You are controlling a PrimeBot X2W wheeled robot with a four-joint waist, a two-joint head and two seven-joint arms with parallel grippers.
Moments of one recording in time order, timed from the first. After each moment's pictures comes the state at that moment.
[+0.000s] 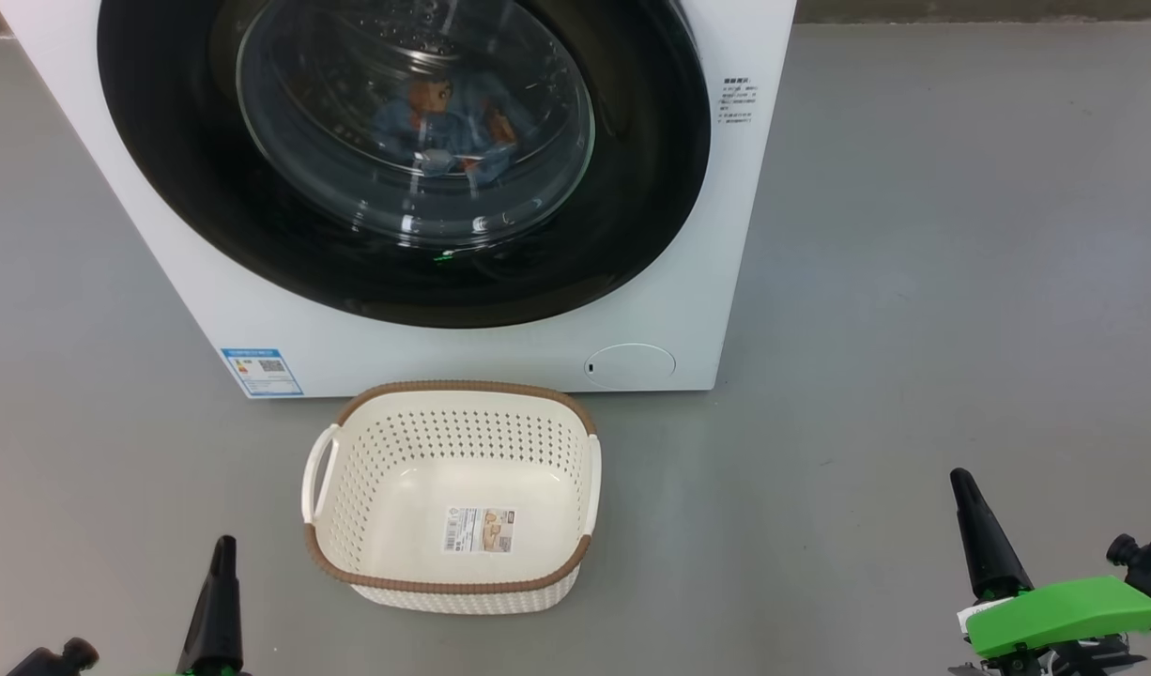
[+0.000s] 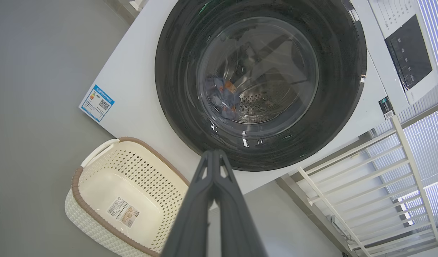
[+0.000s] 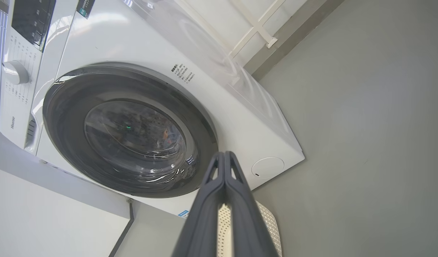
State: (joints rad) left arm 0.01 0.10 -0.06 0.17 -1.03 -0.13 -0.10; right arm -0.07 -0.15 -0.01 0.25 1.01 0.13 -0.09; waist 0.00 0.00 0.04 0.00
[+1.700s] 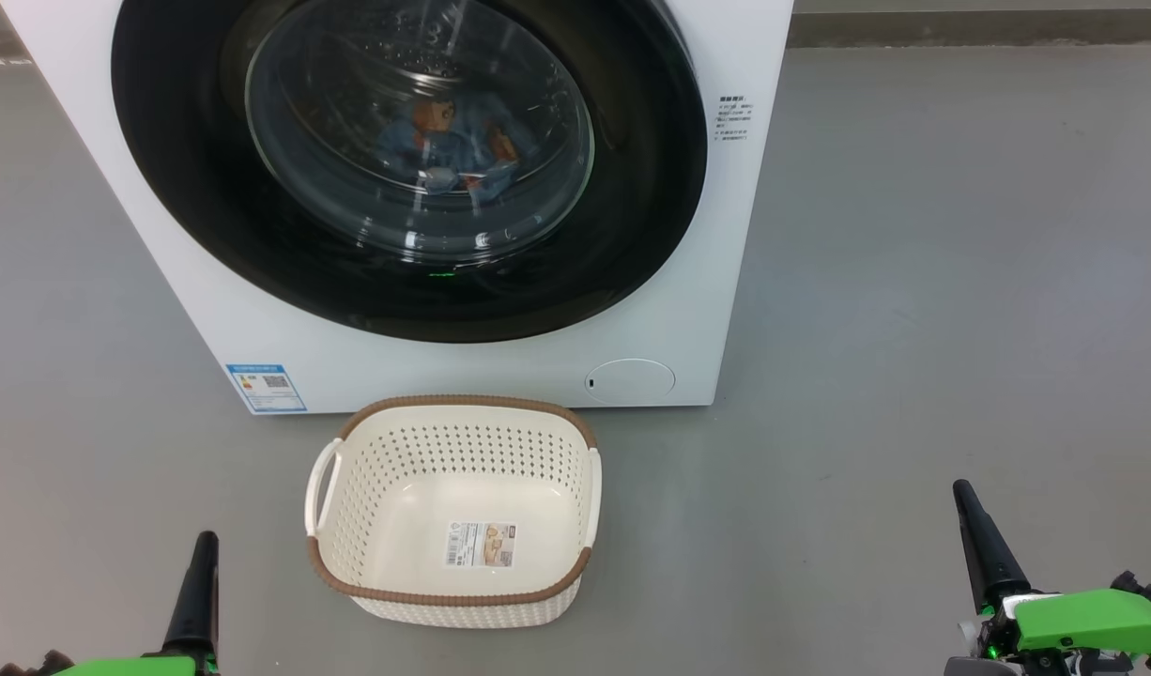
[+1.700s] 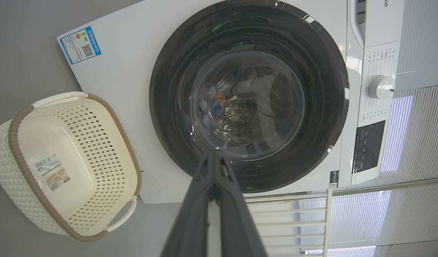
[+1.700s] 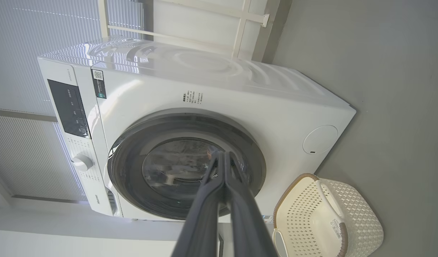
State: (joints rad) left arm -0.04 0.08 0.00 0.24 -1.50 -0.13 0.03; right arm -0.07 -0.09 -0.08 0.27 1.47 0.13 0.04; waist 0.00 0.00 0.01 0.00
